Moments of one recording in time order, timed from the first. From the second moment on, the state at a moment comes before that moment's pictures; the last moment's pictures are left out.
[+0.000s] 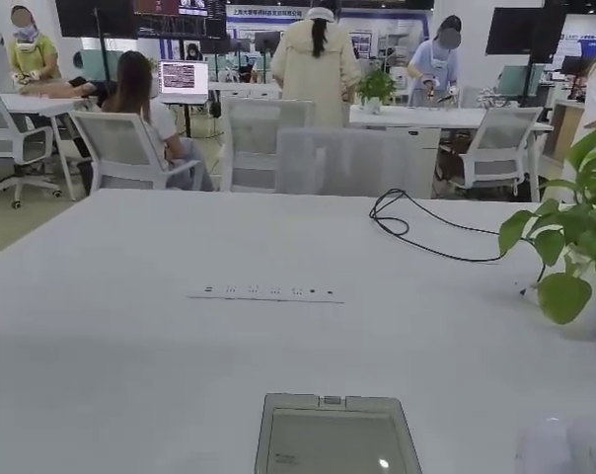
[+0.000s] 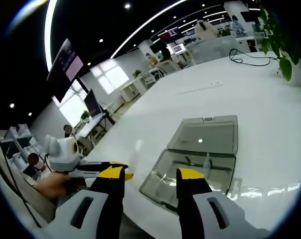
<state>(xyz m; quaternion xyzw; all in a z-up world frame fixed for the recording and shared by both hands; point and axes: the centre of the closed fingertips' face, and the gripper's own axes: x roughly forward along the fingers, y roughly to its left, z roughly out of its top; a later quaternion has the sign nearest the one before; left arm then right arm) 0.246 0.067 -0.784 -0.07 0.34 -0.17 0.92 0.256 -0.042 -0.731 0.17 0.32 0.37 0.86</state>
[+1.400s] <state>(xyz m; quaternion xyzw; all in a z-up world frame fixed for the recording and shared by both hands) 0.236 -0.007 -0.738 -0.20 0.27 -0.26 0.90 0.265 -0.008 -0.730 0.26 0.30 0.35 0.85</state>
